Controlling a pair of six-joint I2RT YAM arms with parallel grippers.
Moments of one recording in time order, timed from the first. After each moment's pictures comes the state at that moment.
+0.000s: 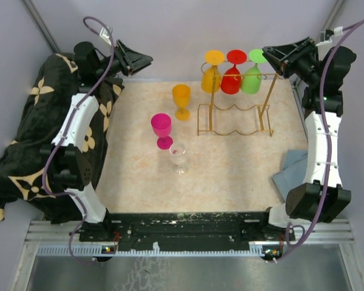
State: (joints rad) left arm -0.09 1.79 1.71 0.25 0.88 -1.08; right arm -0.21 1.44 1.64 -0.10 -0.75 1.24
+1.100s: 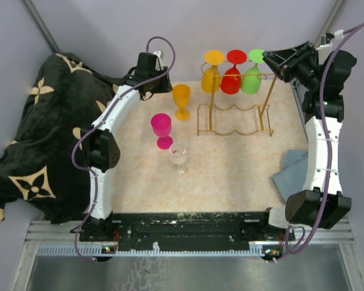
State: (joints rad) left arm -0.37 2.18 2.17 -0.58 0.07 -0.30; right arm -0.21 1.38 1.60 -0.15 -0.73 1.15
